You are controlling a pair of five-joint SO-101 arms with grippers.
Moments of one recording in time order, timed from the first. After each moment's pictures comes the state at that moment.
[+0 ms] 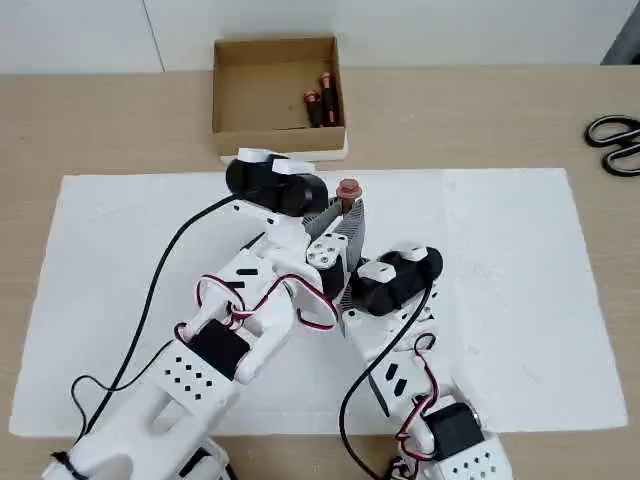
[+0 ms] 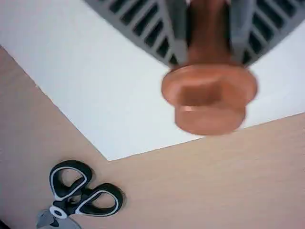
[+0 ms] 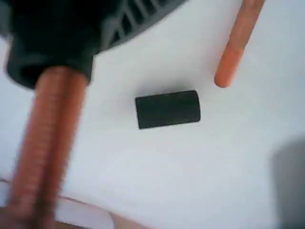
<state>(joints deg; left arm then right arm) 32.5 -43.9 58.3 14.1 23.8 -27.2 -102.9 94.9 33.7 -4.2</state>
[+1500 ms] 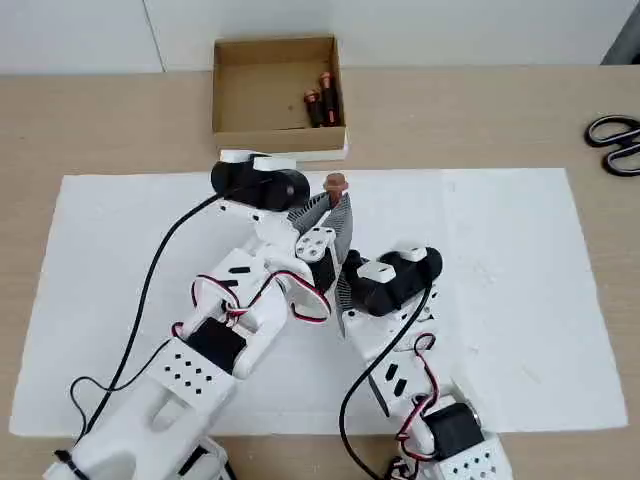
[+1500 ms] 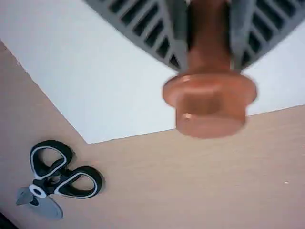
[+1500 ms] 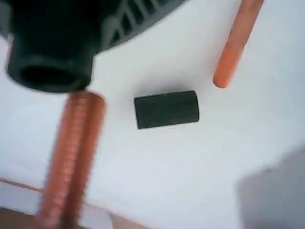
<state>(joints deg) 29.8 -43.1 61.1 9.7 26.1 -27.2 -102.9 94.9 33.7 -4.2</state>
